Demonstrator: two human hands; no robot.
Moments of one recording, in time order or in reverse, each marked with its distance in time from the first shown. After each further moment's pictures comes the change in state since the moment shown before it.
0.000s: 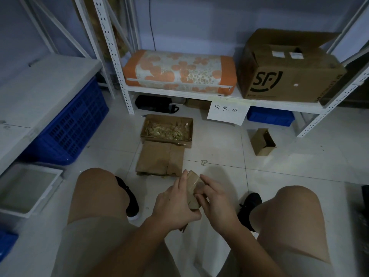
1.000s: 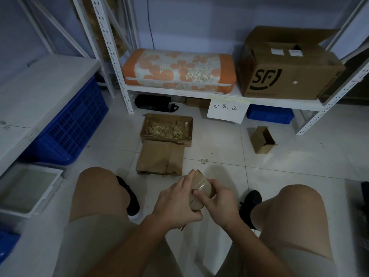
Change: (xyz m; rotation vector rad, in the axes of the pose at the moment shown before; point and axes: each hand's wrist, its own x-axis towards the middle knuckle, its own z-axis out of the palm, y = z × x) left_hand -0.004 0.001 -0.004 -0.010 -0.003 0.118; right_hand 0.000 -0.006 -0.010 0.311 -0.011 0.429
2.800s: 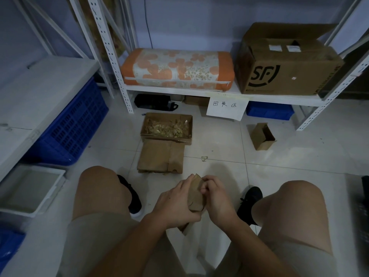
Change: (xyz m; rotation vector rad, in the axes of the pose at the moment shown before) left_hand -0.003 -0.009 0.011 -0.024 -0.130 -0.036; right_hand 0.002 0.020 0.020 -0.156 0.078 -0.132
